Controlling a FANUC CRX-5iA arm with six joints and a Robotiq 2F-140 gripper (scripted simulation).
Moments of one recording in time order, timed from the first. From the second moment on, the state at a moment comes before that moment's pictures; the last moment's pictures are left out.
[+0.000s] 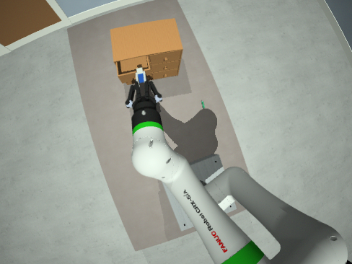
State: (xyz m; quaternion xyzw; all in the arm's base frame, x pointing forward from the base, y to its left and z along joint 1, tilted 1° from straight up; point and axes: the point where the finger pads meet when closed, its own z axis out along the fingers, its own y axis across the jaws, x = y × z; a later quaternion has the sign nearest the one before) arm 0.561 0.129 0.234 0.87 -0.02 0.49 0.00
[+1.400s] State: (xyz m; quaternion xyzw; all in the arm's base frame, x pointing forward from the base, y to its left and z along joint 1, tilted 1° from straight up) arm 0.636 0.127 0.233 0.87 -0.02 0.49 0.00
